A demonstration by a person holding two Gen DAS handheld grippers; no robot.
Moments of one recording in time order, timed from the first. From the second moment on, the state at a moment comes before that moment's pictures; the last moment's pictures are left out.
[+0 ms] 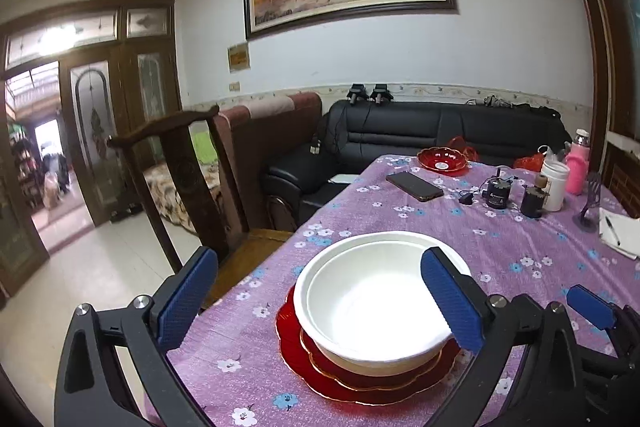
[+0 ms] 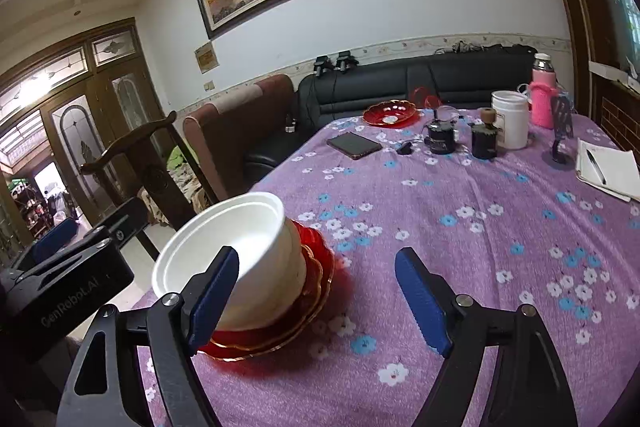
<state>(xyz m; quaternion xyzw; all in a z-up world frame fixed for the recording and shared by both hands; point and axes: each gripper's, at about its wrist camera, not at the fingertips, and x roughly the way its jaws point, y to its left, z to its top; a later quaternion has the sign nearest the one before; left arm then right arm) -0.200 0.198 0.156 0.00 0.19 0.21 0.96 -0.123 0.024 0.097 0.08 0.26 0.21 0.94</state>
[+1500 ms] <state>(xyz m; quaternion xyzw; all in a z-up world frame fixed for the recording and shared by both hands) -0.213 0.242 0.141 -0.12 0.18 0.16 0.96 -0.144 0.088 0.070 -0.03 0.29 0.23 0.93</state>
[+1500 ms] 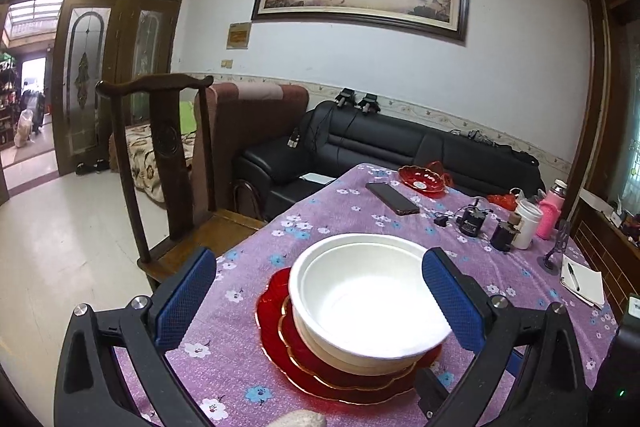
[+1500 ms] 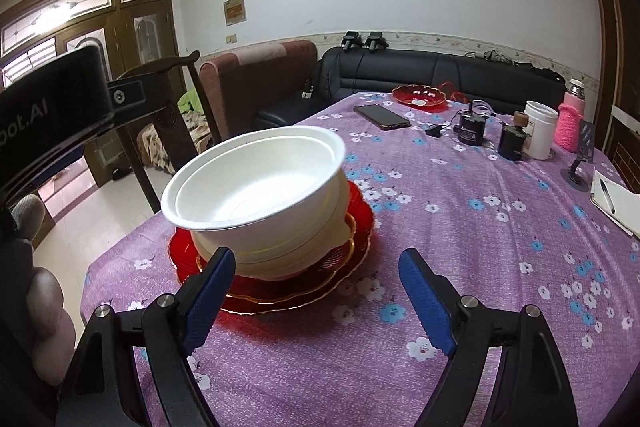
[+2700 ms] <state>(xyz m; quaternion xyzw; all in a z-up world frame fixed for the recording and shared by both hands) -0.197 0.263 0.120 -0.13 0.24 0.17 0.95 -0.133 0.116 0.062 -0.06 0.33 0.24 0.91</state>
